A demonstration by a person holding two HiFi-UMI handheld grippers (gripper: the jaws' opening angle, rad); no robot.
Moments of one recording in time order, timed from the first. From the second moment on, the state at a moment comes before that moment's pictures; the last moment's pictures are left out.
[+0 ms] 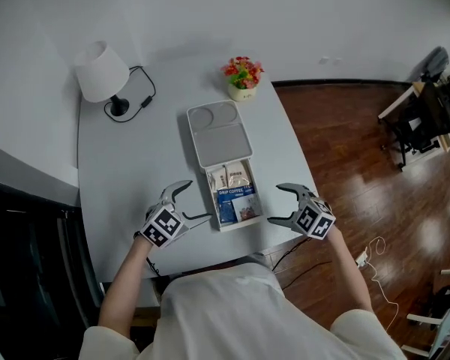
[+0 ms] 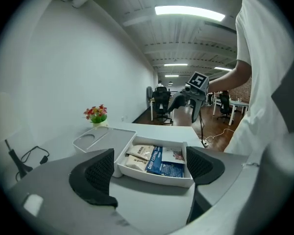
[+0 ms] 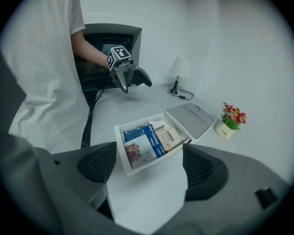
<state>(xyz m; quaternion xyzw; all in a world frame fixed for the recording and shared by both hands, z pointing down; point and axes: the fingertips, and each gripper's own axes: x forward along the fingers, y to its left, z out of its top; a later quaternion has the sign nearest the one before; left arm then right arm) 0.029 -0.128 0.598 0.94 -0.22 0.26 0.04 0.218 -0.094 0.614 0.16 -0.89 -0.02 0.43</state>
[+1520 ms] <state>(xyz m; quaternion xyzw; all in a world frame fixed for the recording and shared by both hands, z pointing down) -0.047 -0.083 0.580 0.91 -0.36 0.19 0.09 0.145 -0.104 0.718 -0.07 -0.78 -0.09 0.61</state>
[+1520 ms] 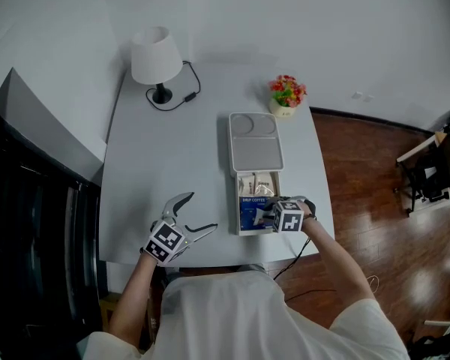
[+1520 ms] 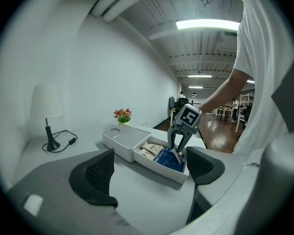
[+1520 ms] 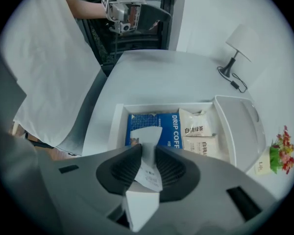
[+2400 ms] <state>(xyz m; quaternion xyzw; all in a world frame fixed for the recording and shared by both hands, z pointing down) -0.070 -0.100 0.563 0.90 -0.40 0.15 0.09 0.126 -0.201 0.622 -0.06 -0.80 -0.12 0.58</state>
